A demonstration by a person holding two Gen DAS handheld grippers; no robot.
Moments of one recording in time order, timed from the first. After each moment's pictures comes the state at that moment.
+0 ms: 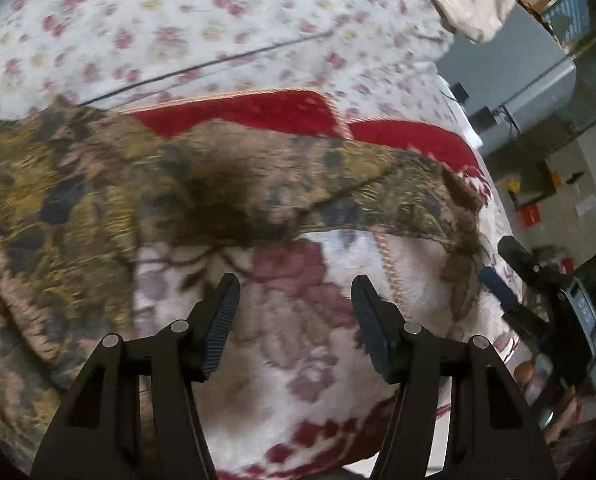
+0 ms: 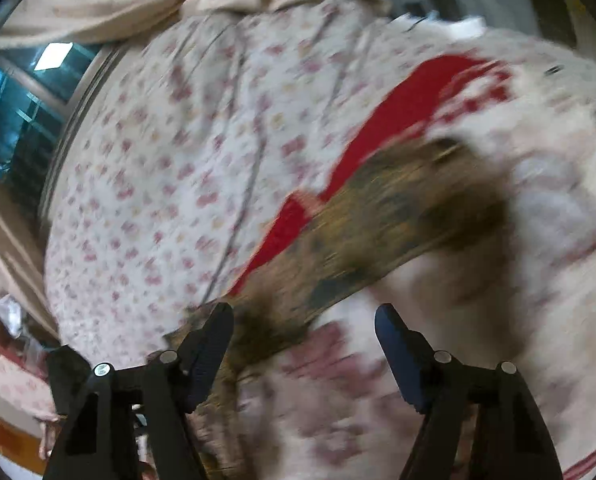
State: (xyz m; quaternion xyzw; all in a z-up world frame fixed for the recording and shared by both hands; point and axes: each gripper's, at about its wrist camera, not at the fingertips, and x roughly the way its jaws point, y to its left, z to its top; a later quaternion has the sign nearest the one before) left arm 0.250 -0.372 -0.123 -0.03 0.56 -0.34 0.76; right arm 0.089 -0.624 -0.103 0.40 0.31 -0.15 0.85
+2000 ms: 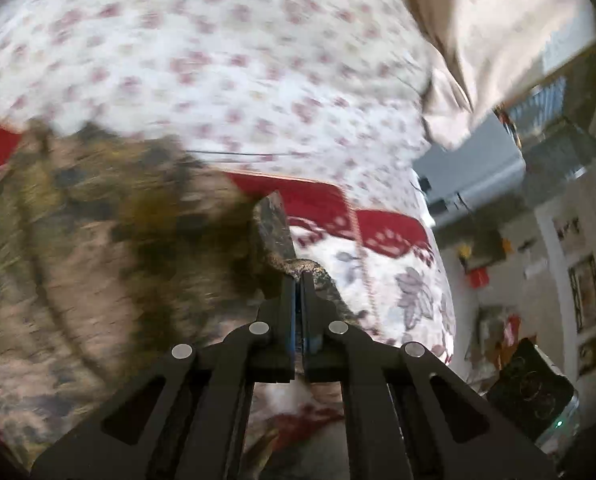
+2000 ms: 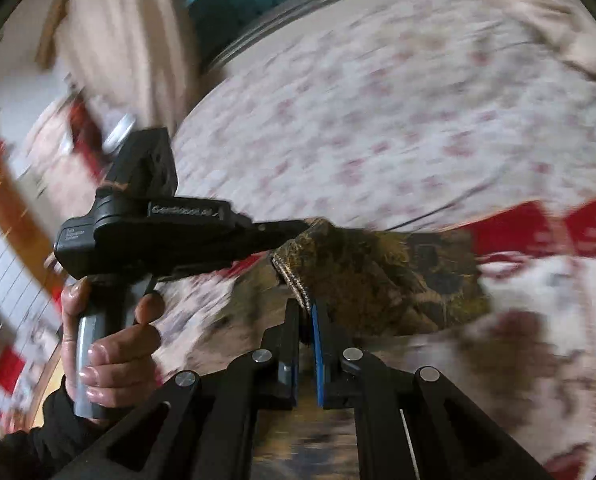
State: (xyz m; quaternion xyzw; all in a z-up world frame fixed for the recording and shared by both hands) left arm 0.292 -0.105 -0.039 -0.19 0.50 -0.35 0.77; right arm 0.140 -0.285 -0.031 0.17 0.34 0.18 0.91
